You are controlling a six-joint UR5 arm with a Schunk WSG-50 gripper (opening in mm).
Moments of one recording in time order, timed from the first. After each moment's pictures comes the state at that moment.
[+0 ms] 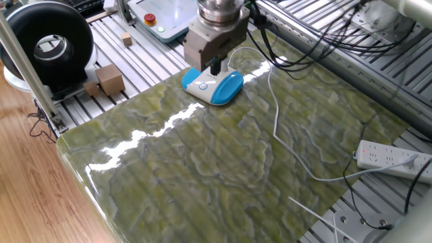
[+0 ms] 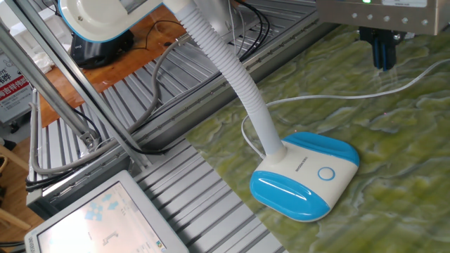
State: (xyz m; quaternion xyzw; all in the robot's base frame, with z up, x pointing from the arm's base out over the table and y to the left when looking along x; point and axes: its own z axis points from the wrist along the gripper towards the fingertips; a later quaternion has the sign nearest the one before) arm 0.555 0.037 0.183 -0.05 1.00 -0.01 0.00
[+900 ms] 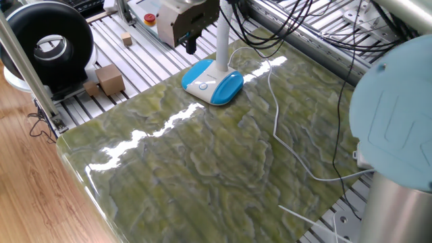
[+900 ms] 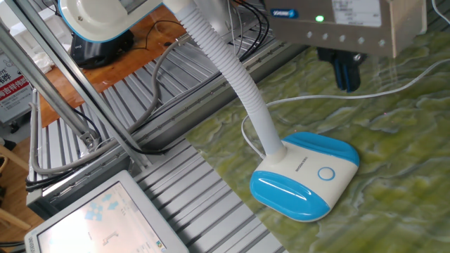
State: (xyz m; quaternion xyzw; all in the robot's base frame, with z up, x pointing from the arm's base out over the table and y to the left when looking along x) arm 0.622 0.047 0.192 -0.07 1.00 -0.01 0.00
